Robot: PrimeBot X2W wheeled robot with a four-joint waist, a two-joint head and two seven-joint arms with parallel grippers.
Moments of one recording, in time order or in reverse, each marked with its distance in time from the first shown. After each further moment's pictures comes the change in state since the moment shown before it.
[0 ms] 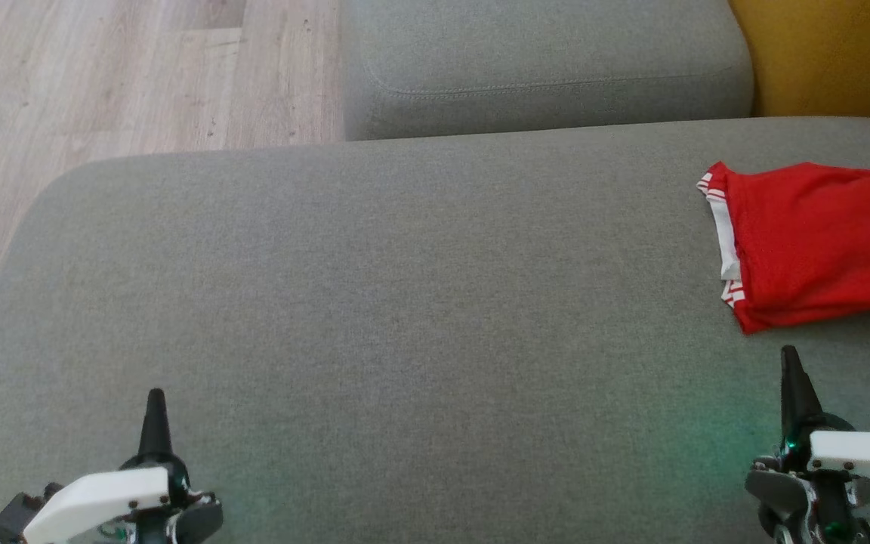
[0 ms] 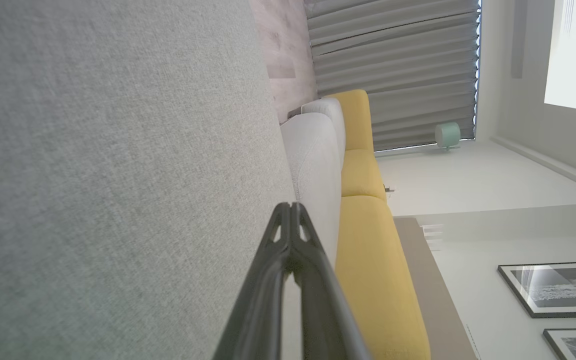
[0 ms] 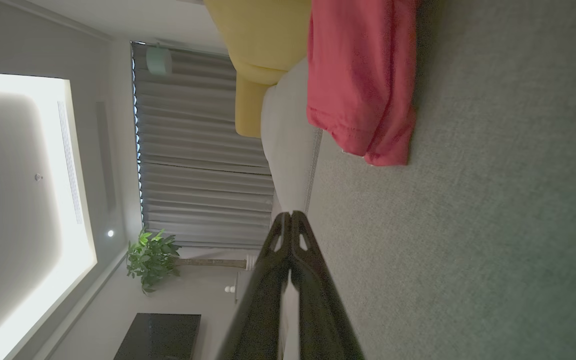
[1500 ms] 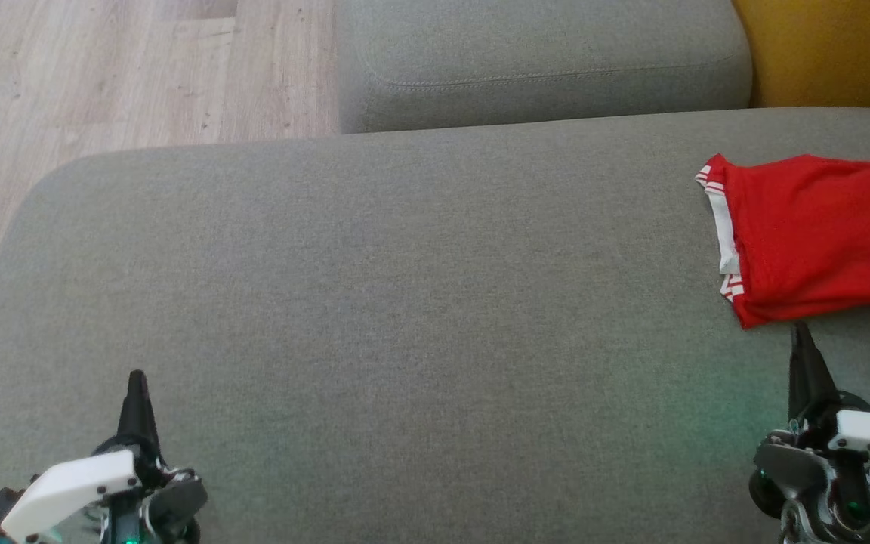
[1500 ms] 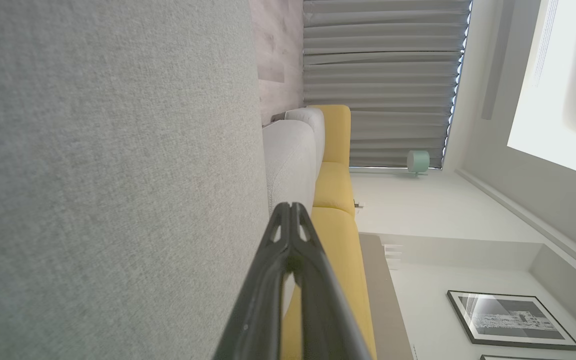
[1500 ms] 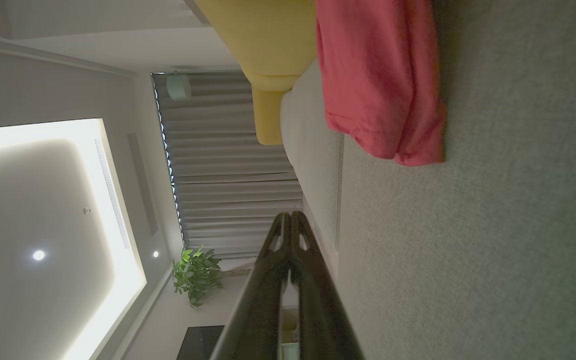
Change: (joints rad) left arm -0.041 -0.003 0.059 0.002 -0.161 -0.023 0.051; right arm -0.041 0.000 -0.030 -0.012 0.174 0.000 0.048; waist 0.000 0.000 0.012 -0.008
